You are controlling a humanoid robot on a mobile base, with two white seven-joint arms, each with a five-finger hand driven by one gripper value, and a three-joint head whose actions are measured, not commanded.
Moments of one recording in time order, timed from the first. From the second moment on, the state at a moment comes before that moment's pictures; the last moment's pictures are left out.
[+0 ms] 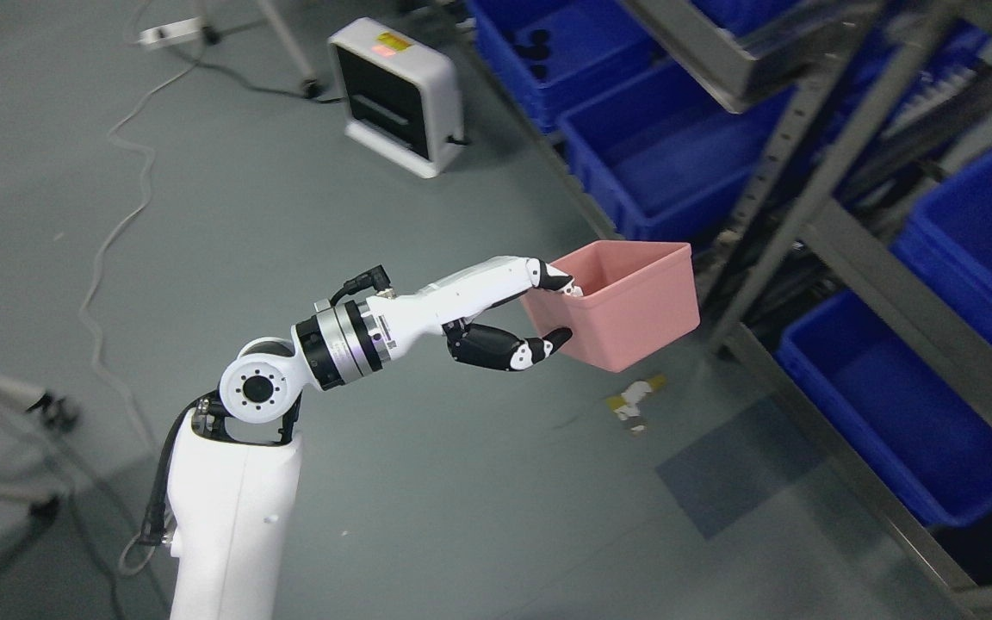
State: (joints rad) left arm -0.47 0.00 -0.15 -1.65 -0.24 -0.27 -1.03; right arm 0.00 0.00 -0.04 0.00 0.00 -0.05 -0.02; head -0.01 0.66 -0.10
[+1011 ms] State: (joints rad) left arm -0.44 0.00 -0.21 -1.65 -0.25 -0.29 -1.04; right arm 0.00 0.00 -0.04 0.00 0.00 -0.05 -0.02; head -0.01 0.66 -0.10
